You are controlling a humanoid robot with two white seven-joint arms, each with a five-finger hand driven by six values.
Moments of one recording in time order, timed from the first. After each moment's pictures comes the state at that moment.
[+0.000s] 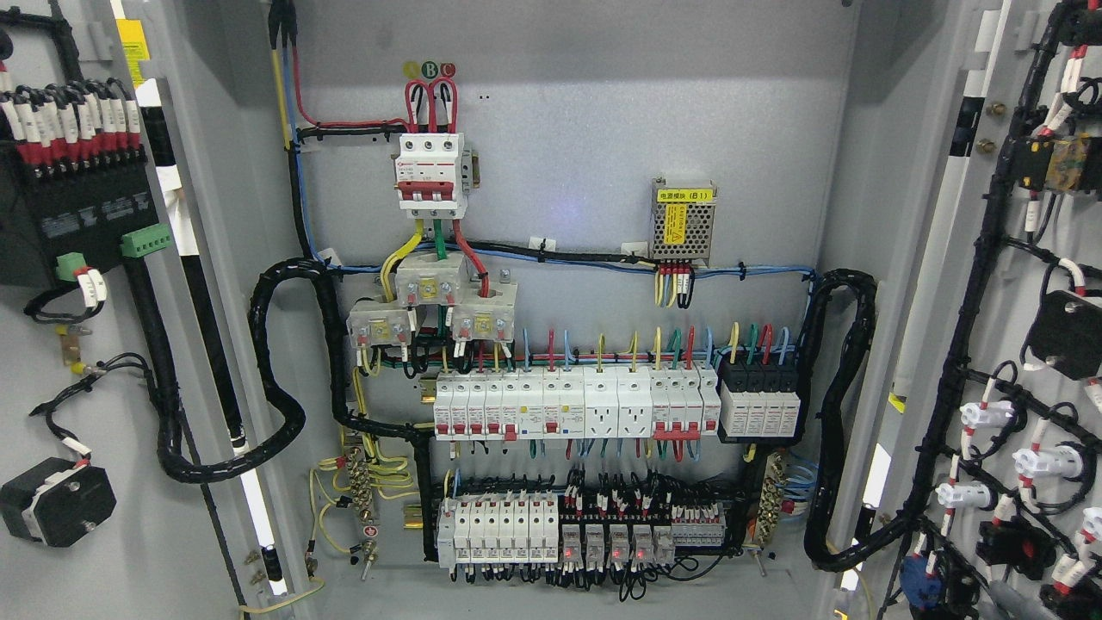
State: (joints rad) left arm 0.33 0.35 0.53 -1.73 0.85 -0.14 -0.81; right arm 0.41 -0.32 -0.24 -2.09 -0.65 -0.45 0.36
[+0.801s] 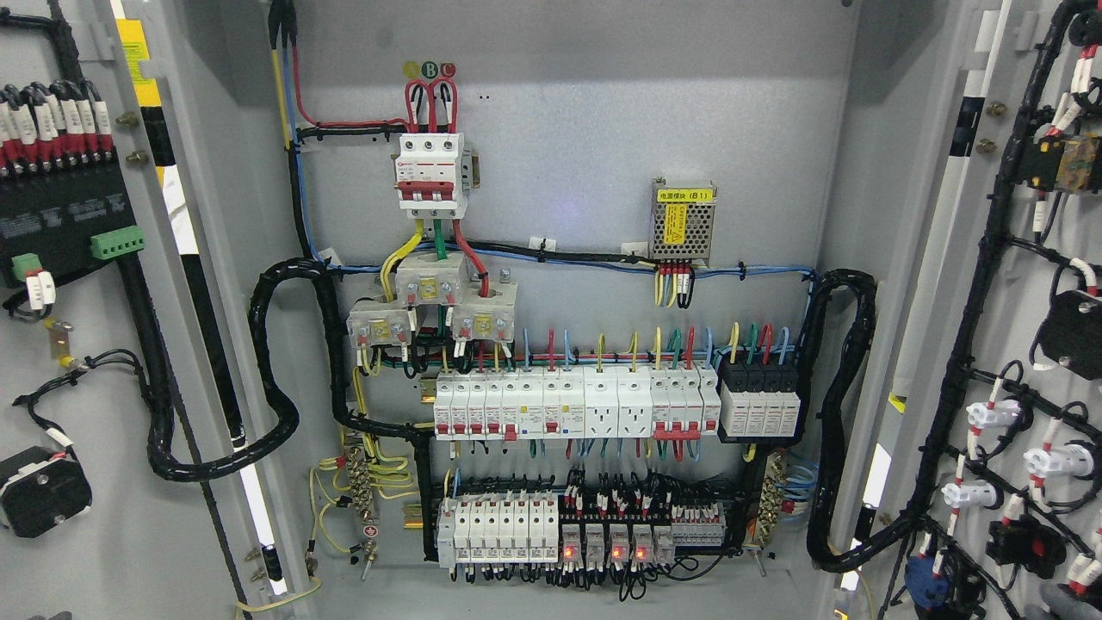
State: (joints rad) left arm 0.22 0.45 0.56 -1.57 0.87 -0.08 -0.81; right arm 0.43 -0.30 -0.29 -2.09 -0.69 -0.46 0.36
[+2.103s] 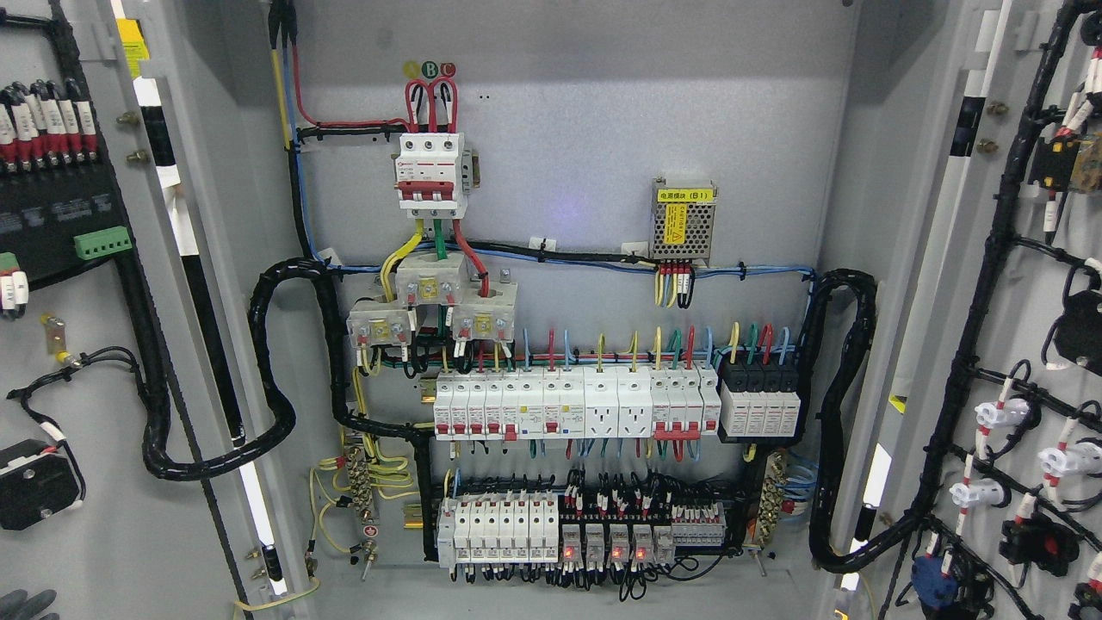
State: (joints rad) left arm 0.19 0.49 0.55 -1.54 0.88 -0.05 -0.80; right arm 0.45 -0.29 -0.35 -2.09 -0.74 -0.46 0.36
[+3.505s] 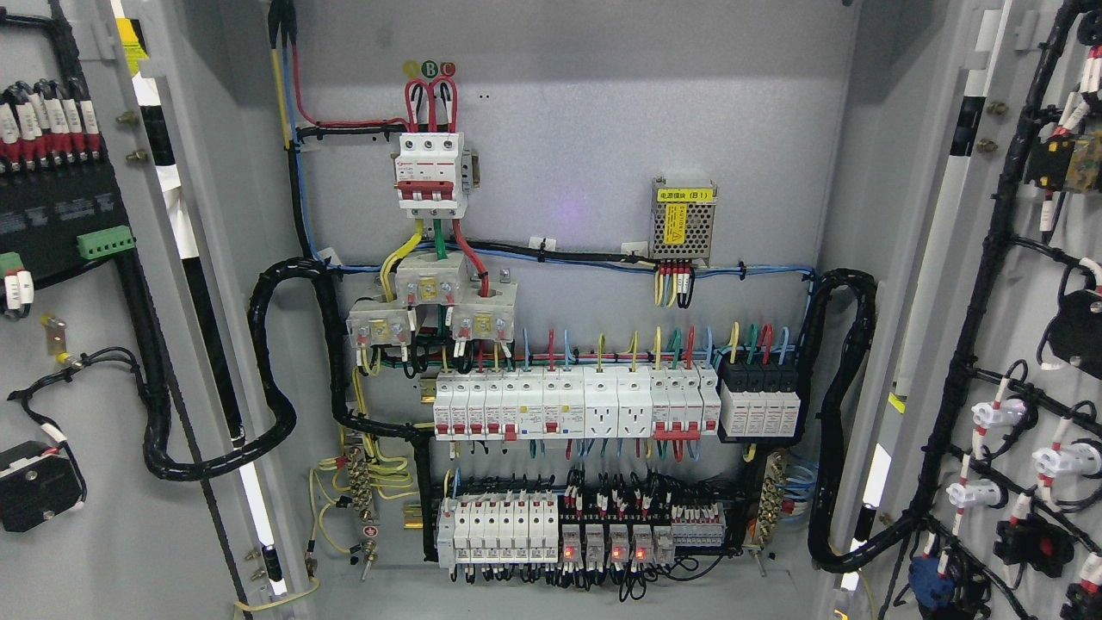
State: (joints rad) left arm 0.30 0.29 0.16 -1.60 0.53 -0.15 -0.38; right arm 0.42 -0.30 0.07 -1.85 -0.53 -0.48 0.37
